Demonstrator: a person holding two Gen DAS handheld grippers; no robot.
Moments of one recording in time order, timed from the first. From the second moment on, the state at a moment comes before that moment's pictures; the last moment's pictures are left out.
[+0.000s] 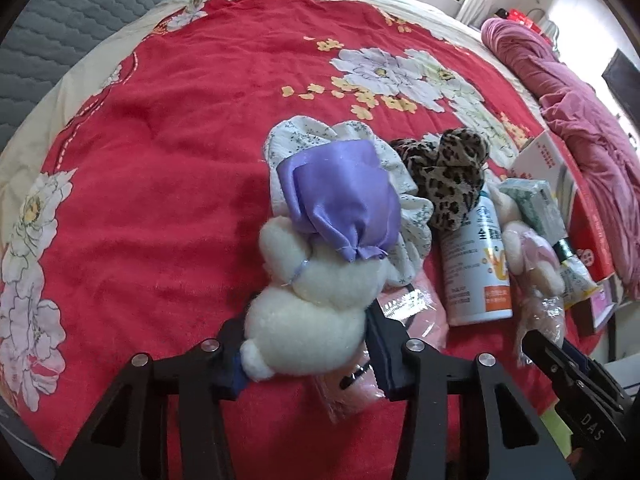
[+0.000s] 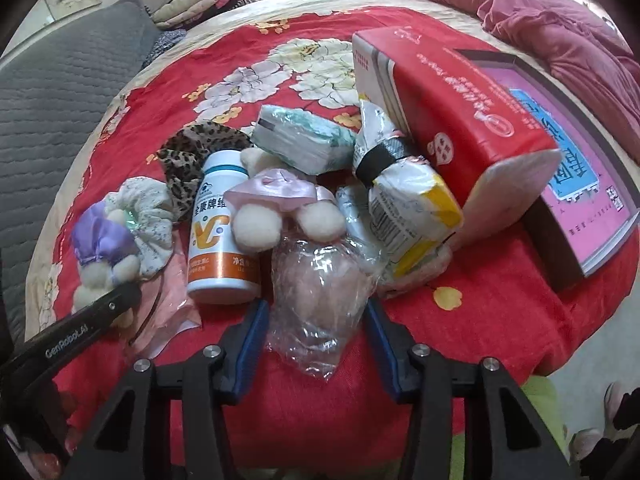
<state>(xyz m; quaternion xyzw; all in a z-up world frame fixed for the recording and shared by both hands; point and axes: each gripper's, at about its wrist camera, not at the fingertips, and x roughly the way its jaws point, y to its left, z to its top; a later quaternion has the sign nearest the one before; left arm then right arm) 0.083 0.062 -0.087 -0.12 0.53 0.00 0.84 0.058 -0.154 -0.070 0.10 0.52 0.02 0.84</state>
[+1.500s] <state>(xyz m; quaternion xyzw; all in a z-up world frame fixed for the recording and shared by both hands) 0.098 -0.271 0.022 0.01 0.50 -0.24 0.83 0.055 -0.428 0.027 0.14 0.40 -0.06 0.90</state>
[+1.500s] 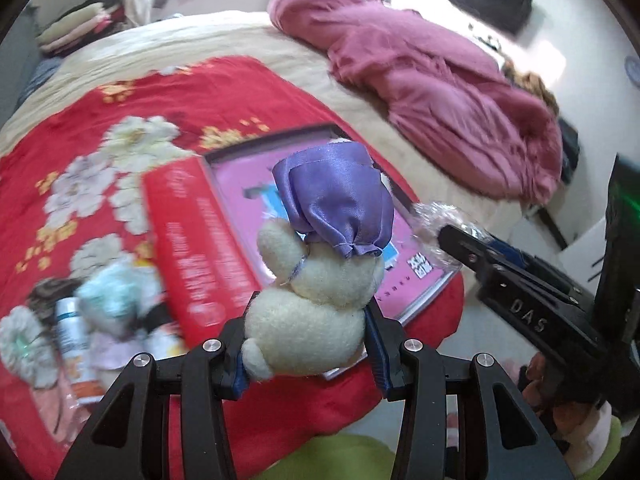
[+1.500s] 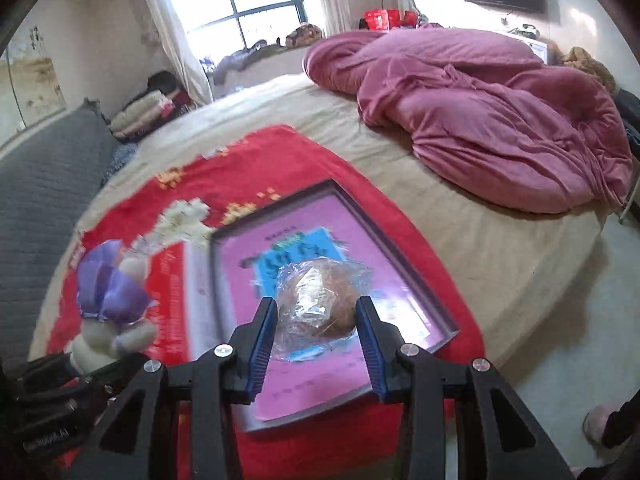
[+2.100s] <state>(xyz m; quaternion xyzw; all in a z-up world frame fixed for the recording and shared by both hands) 0.122 -0.347 -0.059 0.08 0.57 -0.22 0.79 0.087 -0.467 -0.054 0.11 0.45 -0.05 0.88</state>
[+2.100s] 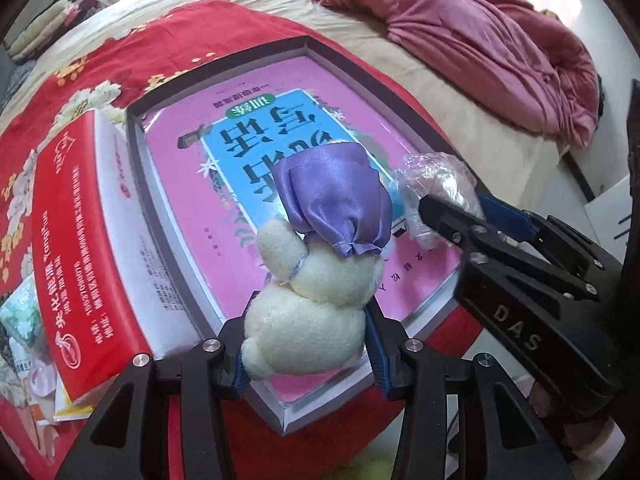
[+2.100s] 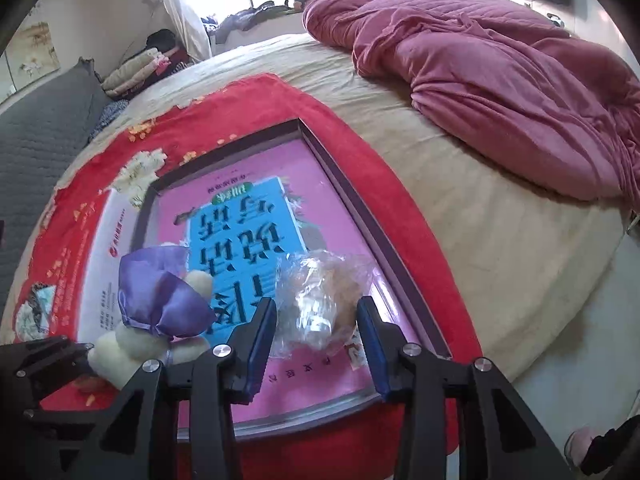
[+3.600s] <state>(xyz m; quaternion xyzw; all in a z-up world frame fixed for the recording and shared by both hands) 0.081 -0.130 0.050 -0.03 0.47 -0.14 0.87 0.040 -0.358 0.072 0.07 0.37 -0.01 0.93</state>
